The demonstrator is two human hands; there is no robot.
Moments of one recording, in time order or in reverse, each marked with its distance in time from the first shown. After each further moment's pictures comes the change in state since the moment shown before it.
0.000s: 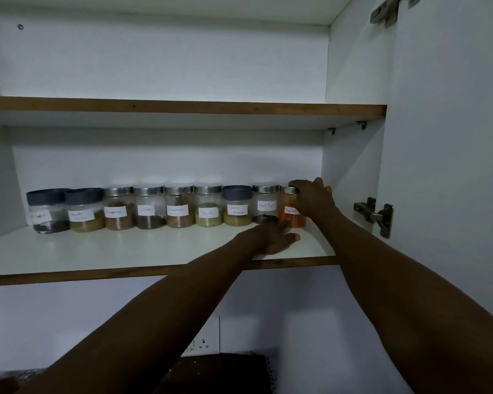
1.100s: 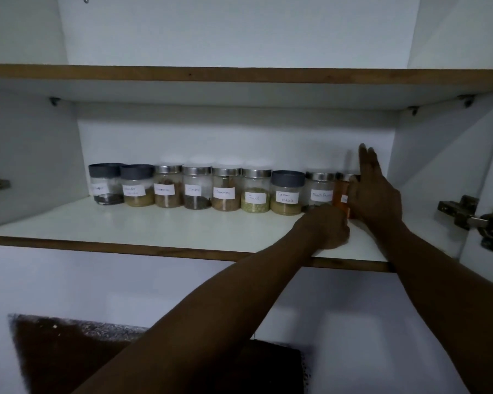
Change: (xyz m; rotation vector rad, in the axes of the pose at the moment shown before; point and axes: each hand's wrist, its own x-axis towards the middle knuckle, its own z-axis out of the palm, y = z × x) left_hand -0.023 0.013 -0.006 -0.124 0.316 0.013; right_hand 0.003 0.006 0.044 0.144 0.398 -0.142
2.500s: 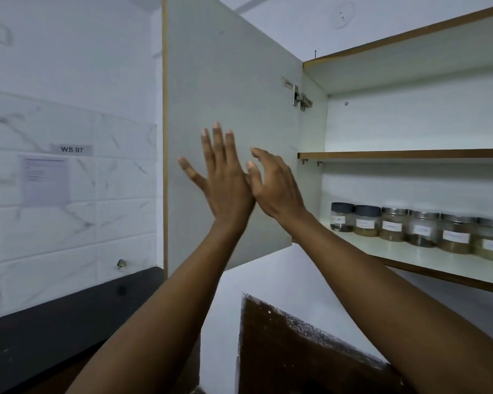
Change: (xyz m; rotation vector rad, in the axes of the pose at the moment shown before) left_hand -0.575 -0.140 -0.396 0.970 1.258 -0.769; right_hand -0.139 -0.734 -0.183 0.966 -0.068 -0.514
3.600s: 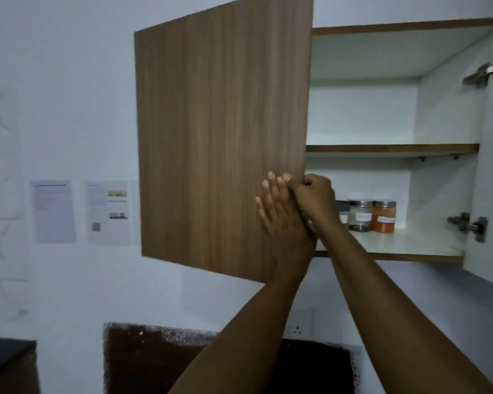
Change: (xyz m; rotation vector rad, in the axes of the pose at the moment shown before) left_hand -0.187 0.333 0.031 -0.711 -0.355 0.118; right_hand -0.090 0.159 -0.235 -0.113 0.386 0.838
